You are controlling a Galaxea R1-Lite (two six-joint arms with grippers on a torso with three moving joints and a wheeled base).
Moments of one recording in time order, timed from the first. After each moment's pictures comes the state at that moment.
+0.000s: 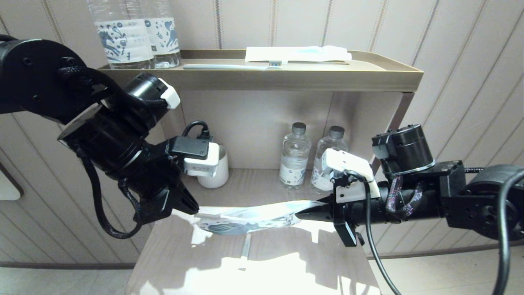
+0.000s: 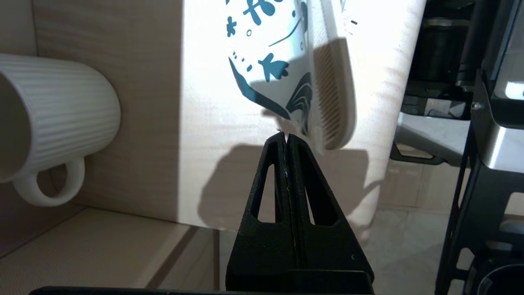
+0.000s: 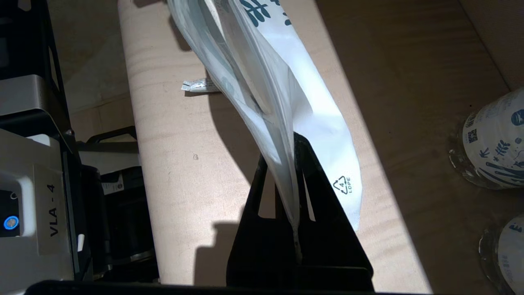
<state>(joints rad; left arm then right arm) -0.52 1.79 -1.64 0.99 -0.27 1.02 0.48 1.66 -0.95 -0.16 0.59 -0.49</state>
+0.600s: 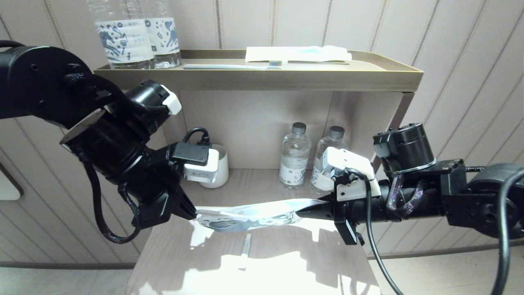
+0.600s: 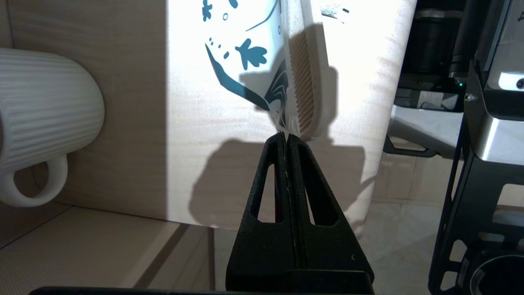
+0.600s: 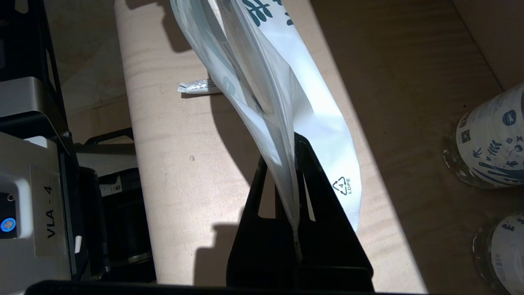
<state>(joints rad) -0.52 1.79 -1.62 1.00 -0.26 1.03 0.48 1.66 -0.96 -0.16 0.59 -0.49</state>
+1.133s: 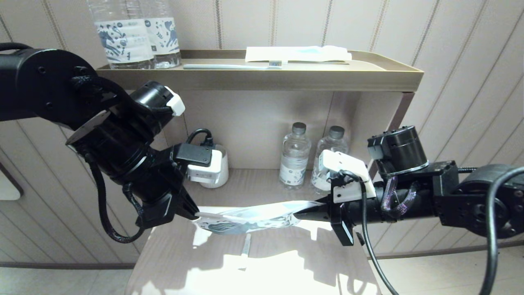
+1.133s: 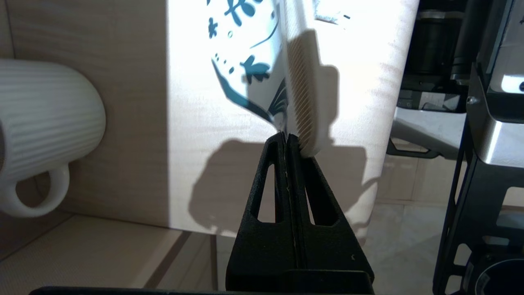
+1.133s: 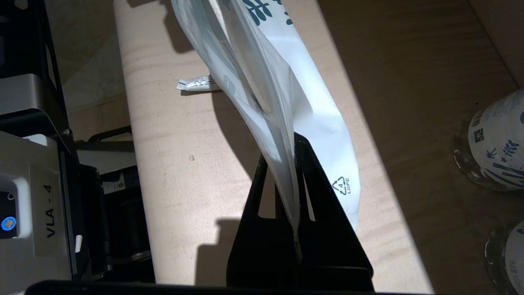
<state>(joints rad) -0.54 1.80 -1.62 0.99 -0.27 1.03 0.48 1.69 -0.96 -0.16 0.59 -0.49</state>
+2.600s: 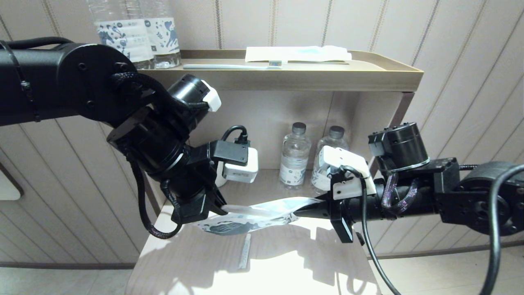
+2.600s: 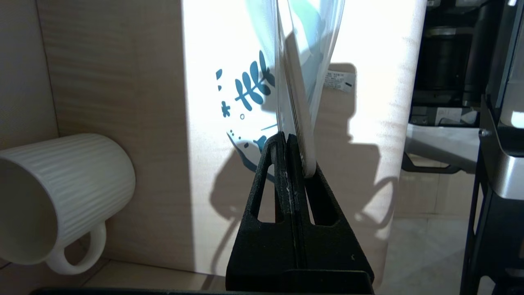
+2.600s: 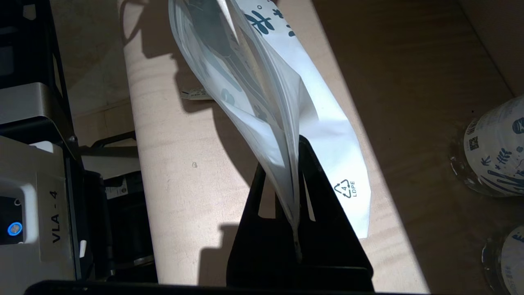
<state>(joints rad) -0.66 1.88 -1.75 0.97 -0.23 0.98 0.48 1.68 -0.98 -0.15 0.60 -0.47</state>
